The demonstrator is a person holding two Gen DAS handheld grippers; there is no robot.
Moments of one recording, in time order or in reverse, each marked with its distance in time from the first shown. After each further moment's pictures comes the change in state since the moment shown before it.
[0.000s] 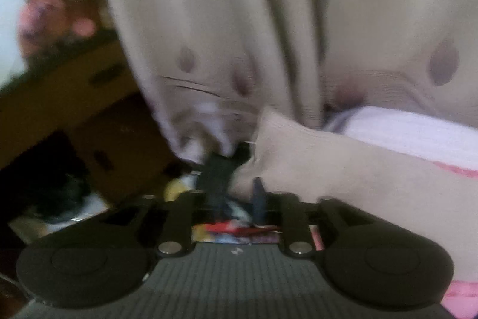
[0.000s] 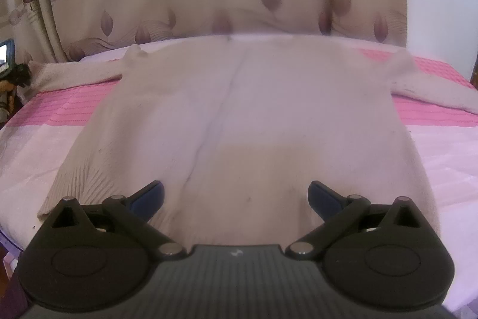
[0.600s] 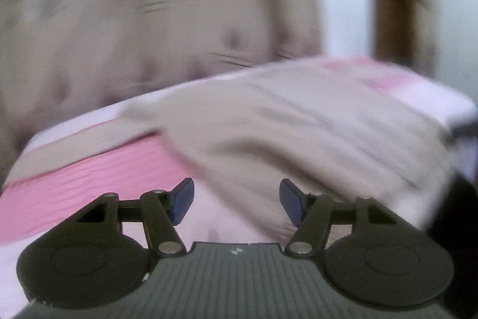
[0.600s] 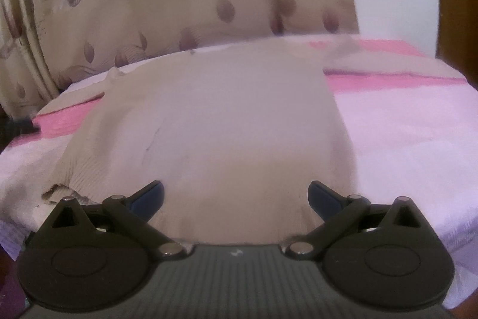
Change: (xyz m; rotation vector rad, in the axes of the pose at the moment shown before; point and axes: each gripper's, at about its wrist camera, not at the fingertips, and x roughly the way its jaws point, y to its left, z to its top) left arm -0.350 -0.036 -0.177 0.561 -0.236 -1.117; right arm -0.069 -0.055 -0.049 0.133 -0.070 -0.027
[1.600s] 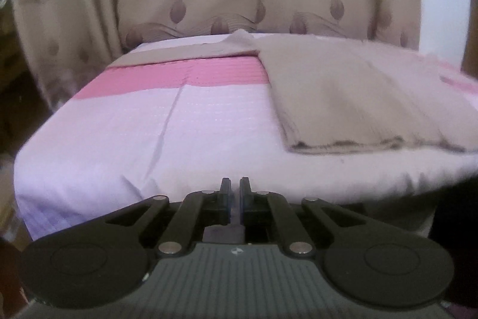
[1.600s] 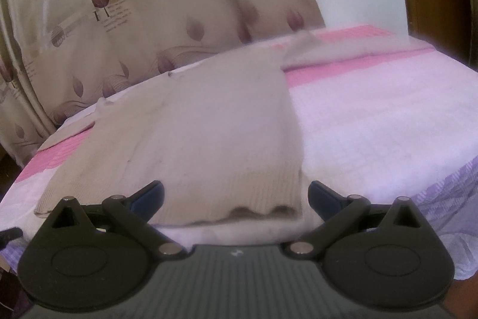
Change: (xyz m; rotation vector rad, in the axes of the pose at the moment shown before) left arm -0.084 -0.016 -0.072 -0.378 0.125 0.397; right arm -0.032 -0.049 -0.018 0.145 -0.061 0.005
